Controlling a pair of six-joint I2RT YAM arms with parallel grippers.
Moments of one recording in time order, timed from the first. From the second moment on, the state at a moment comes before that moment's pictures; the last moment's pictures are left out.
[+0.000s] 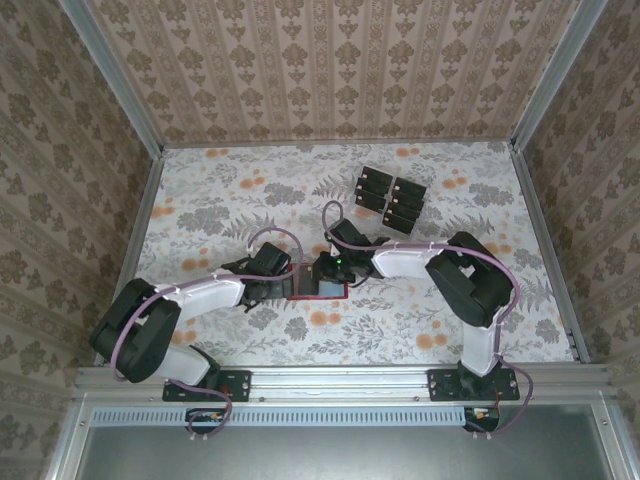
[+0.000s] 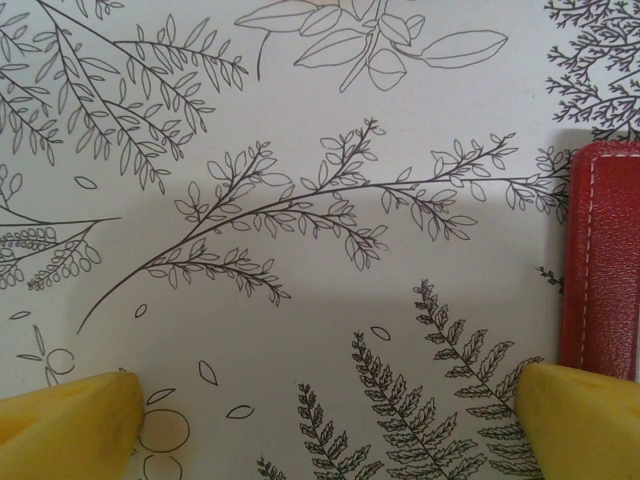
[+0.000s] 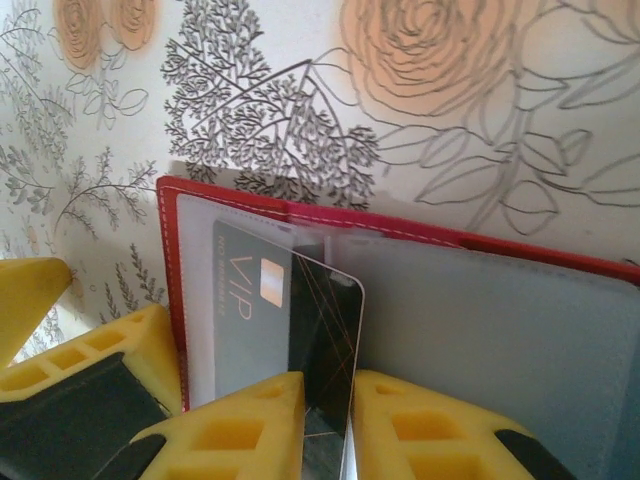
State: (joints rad) left arm -0.68 1.43 0.60 -0.35 -0.26 -0.62; right arm 0.73 1.90 1.06 -0.11 -0.30 0.84
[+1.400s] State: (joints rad) left arm -0.61 1.39 0.58 -0.38 -0.24 -0.61; right arm 0.76 1.90 1.07 -0.11 -0.31 0.86
